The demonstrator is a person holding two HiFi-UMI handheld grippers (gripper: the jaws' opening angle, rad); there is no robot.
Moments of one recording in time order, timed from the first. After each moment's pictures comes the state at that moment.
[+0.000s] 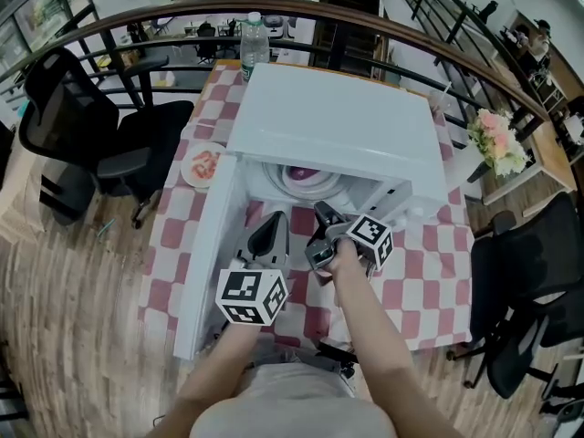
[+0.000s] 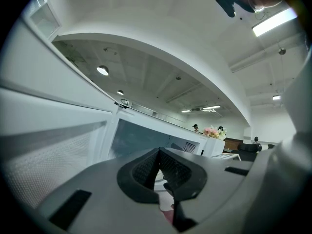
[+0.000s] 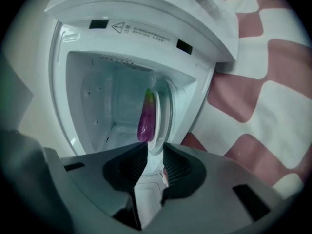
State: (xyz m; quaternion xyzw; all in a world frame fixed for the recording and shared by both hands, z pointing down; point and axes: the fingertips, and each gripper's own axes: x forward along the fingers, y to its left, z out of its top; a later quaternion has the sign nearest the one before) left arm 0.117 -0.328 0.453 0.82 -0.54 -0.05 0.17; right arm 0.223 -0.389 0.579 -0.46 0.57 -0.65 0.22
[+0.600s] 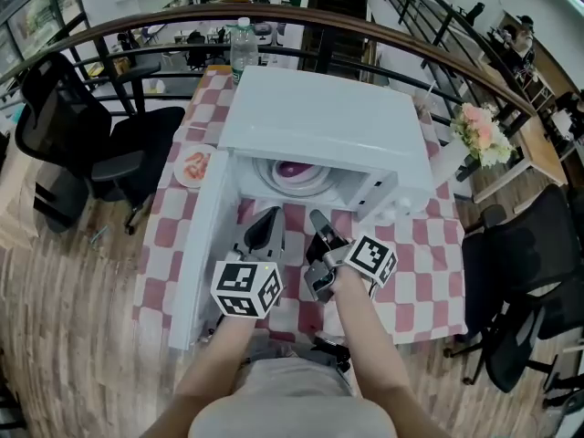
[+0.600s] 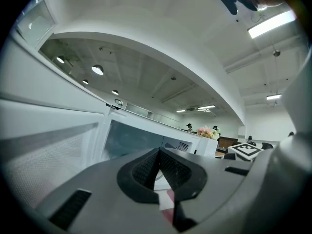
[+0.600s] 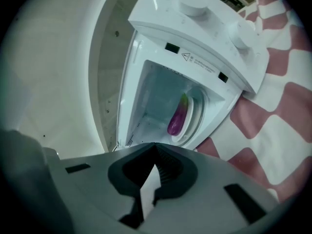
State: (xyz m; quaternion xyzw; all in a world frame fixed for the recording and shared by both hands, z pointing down) left arm 0.129 -0.318 0.446 0.84 -0.52 -0.05 0.16; right arm 0.221 -0.340 0.509 -0.42 0.72 -0.52 0.21
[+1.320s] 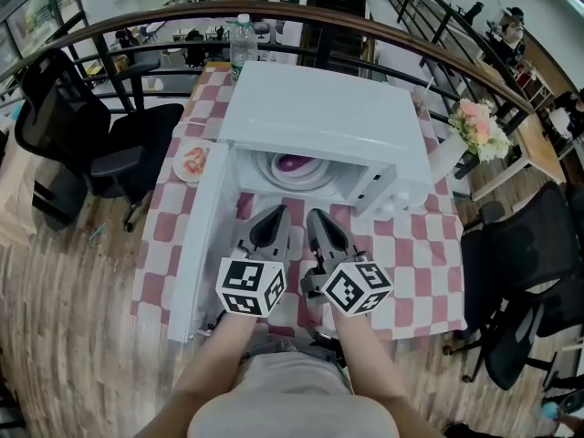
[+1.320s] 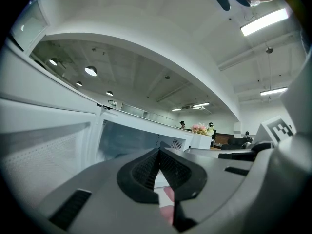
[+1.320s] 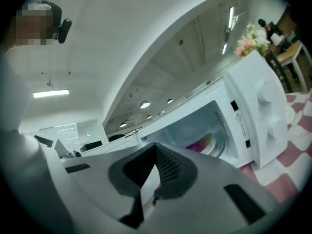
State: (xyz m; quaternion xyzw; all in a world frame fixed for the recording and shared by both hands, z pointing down) left arm 0.144 -0.306 0.447 0.86 -0.50 -0.03 0.14; right arm 0.209 -0.301 0.449 -0.48 0.84 -0.21 0.12
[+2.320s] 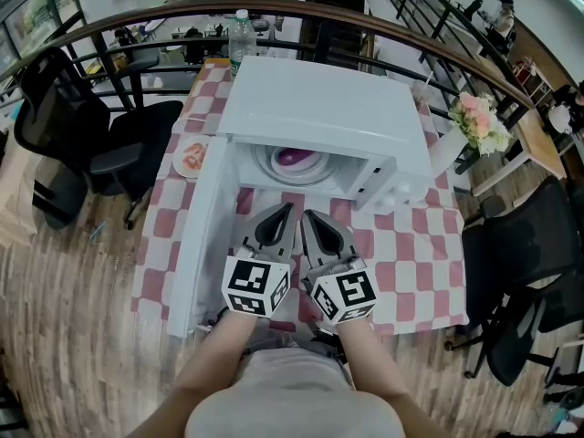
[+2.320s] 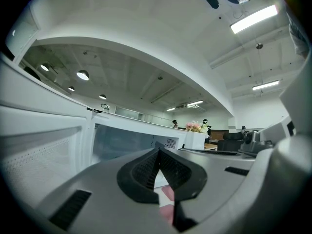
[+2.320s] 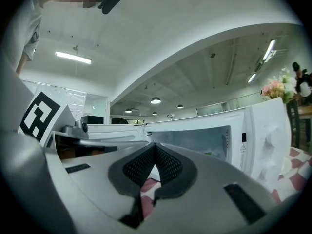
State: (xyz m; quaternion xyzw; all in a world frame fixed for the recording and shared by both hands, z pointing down) left arm 0.156 -0.295 0.444 0.87 -0.48 -0.02 0.10; right arm 0.188 -0.279 0.441 -0.49 0.87 -0.03 0.02
